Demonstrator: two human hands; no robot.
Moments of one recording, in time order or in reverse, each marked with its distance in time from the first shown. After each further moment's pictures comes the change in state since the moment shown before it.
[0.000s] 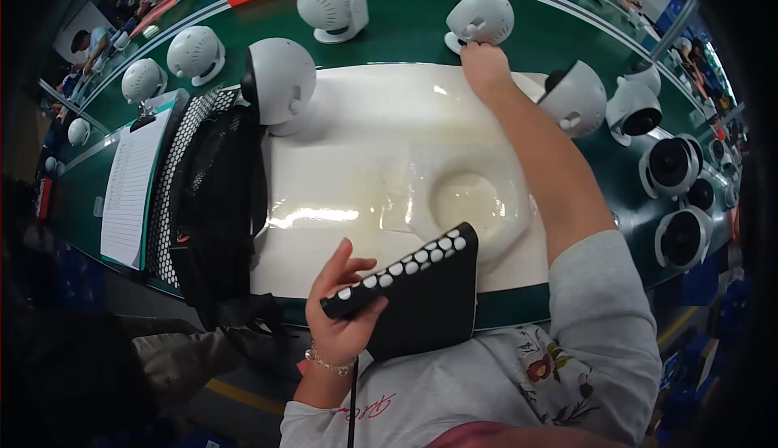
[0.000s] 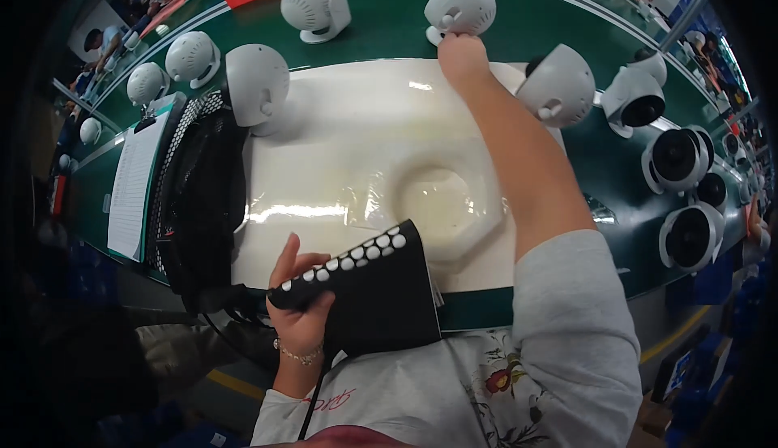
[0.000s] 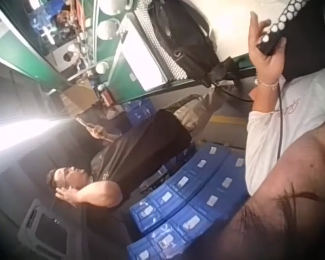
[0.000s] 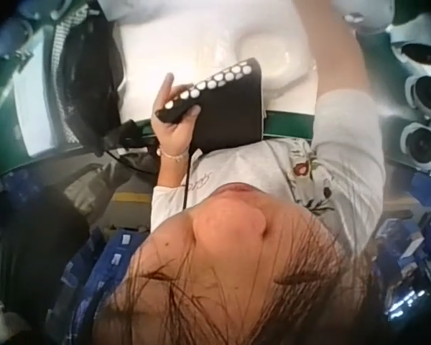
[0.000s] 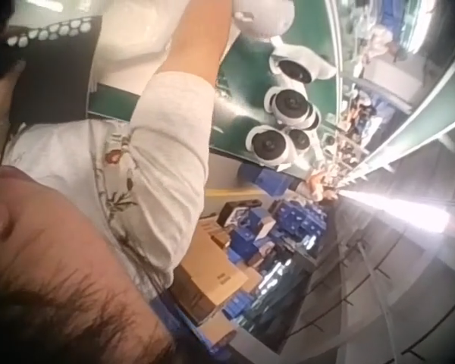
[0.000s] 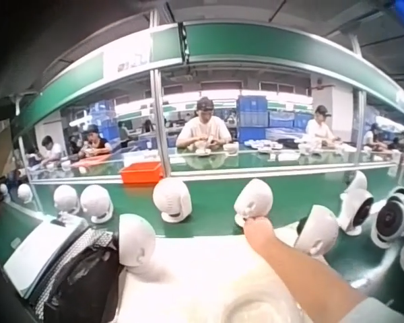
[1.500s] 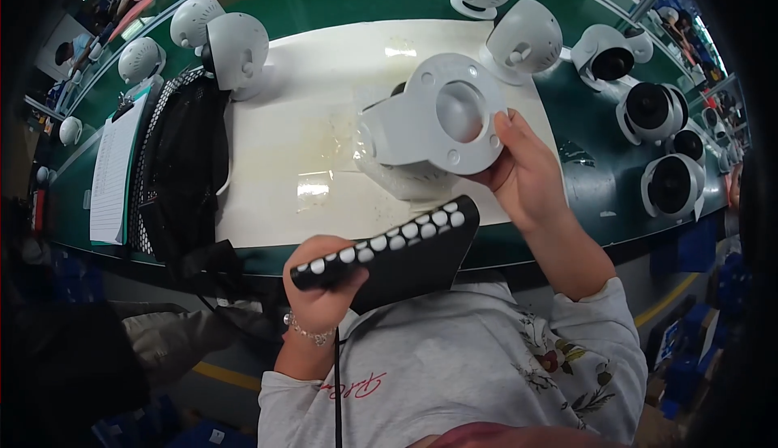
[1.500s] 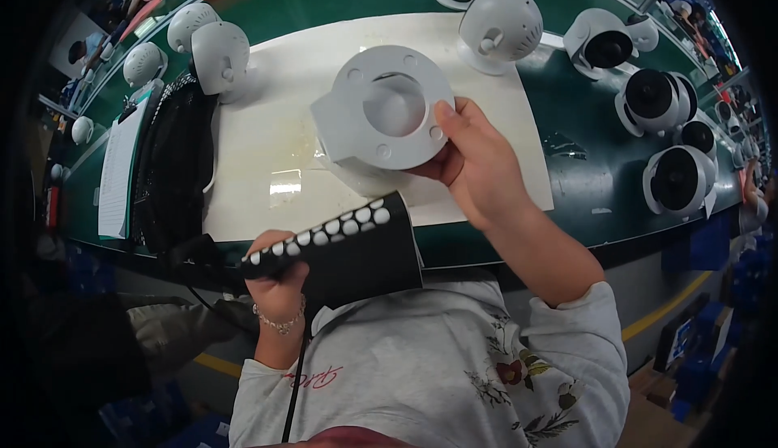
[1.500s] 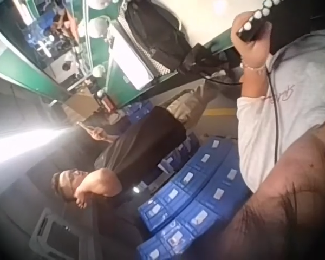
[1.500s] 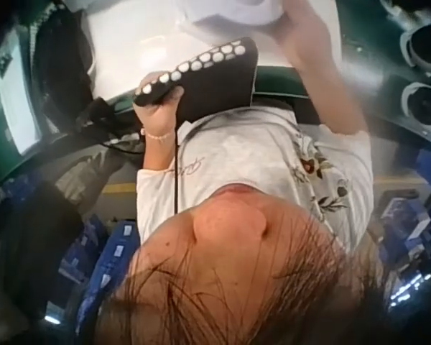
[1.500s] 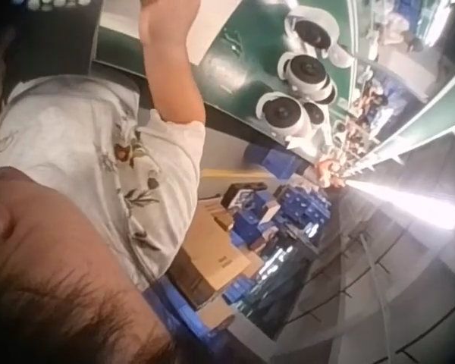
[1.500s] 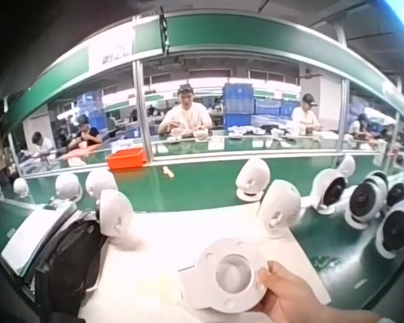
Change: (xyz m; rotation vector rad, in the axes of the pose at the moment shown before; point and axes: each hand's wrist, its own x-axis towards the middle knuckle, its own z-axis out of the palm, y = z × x) left_hand -0.028 0.020 0.026 -0.105 -0.024 0.038; right_hand -0.133 -0.033 -0.251 2.173 -0.362 1.205
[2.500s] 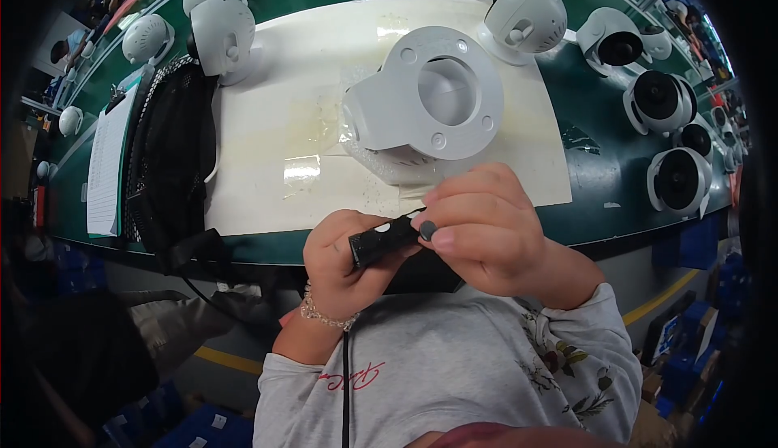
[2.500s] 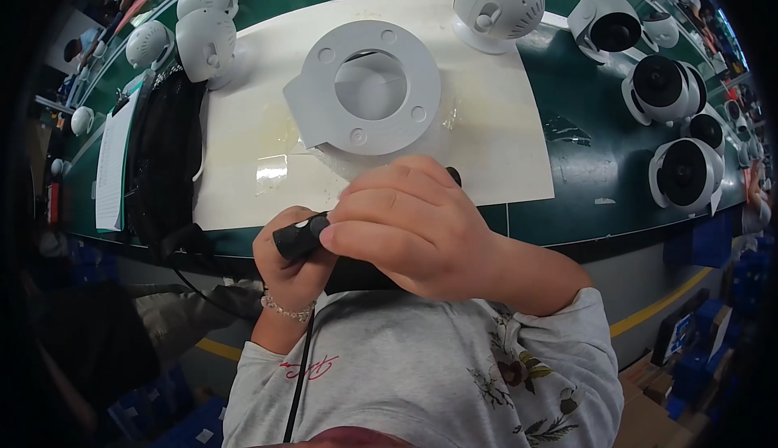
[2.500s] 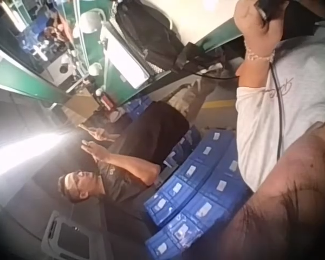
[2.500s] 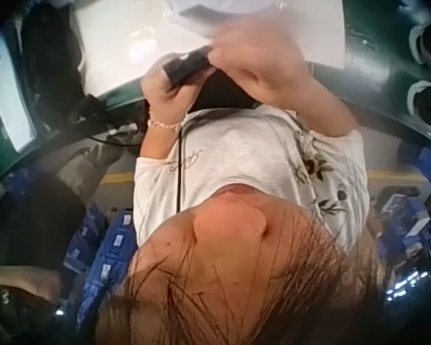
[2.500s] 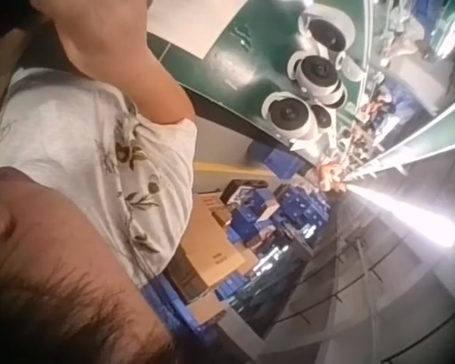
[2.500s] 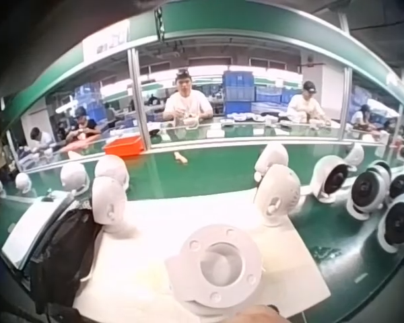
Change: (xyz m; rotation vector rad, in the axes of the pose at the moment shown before) left_hand 0.017 0.005 0.036 0.356 -0.210 0.193; right_hand -0.032 0.012 0.009 -1.030 -0.518 -1.106
